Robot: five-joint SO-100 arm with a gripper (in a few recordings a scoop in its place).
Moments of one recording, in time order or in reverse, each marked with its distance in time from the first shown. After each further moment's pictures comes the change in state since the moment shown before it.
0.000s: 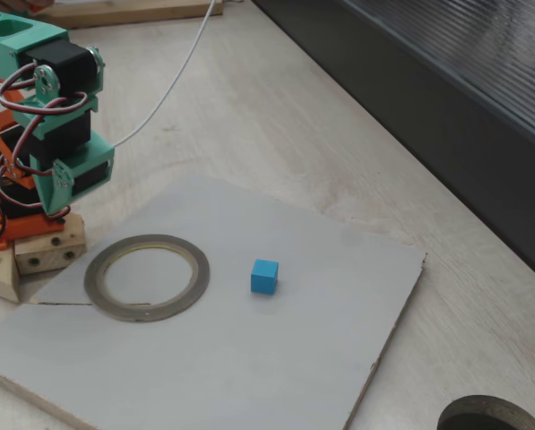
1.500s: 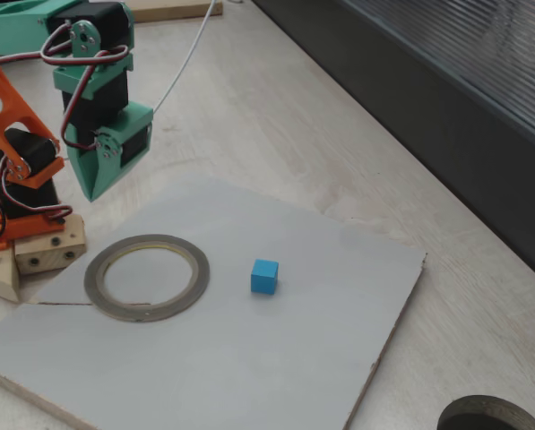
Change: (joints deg) arm -14.2 -10.9 -20.5 0.6 0.0
